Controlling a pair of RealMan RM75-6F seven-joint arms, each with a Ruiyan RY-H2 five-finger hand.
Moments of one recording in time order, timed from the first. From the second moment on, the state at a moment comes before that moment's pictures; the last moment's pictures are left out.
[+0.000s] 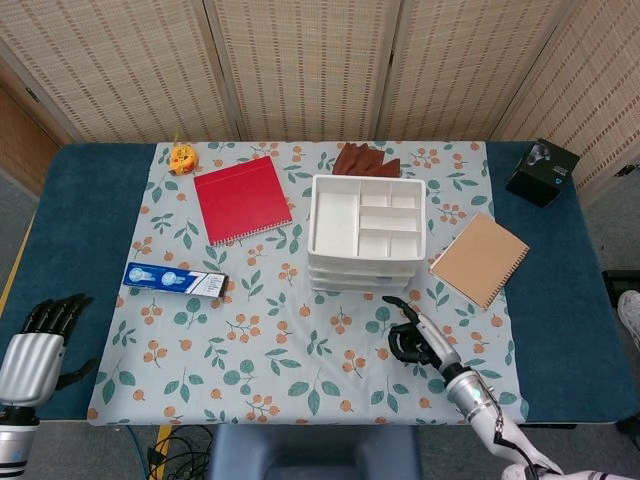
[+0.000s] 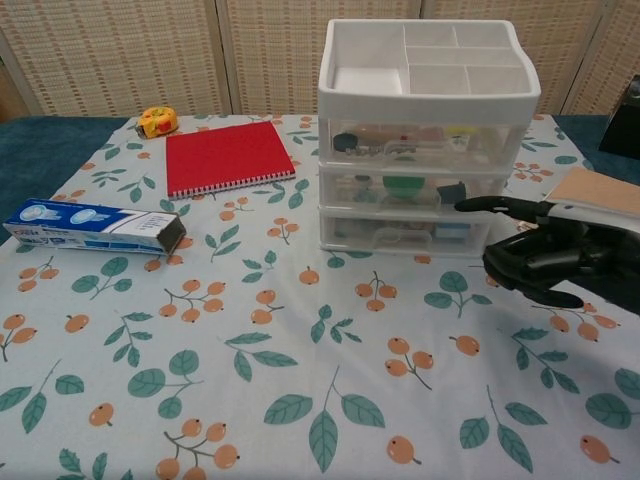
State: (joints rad) left arm -0.12 -1.12 -0.04 -1.69 1.54 1.50 0.16; right arm 0.41 -1.42 0.16 -1.78 -1.19 0.86 0.56
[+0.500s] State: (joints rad) left arm -0.12 -1.11 -0.05 -1.66 1.52 1.49 0.12; right arm 0.51 -1.63 0.26 -1.59 -1.11 0.78 0.66
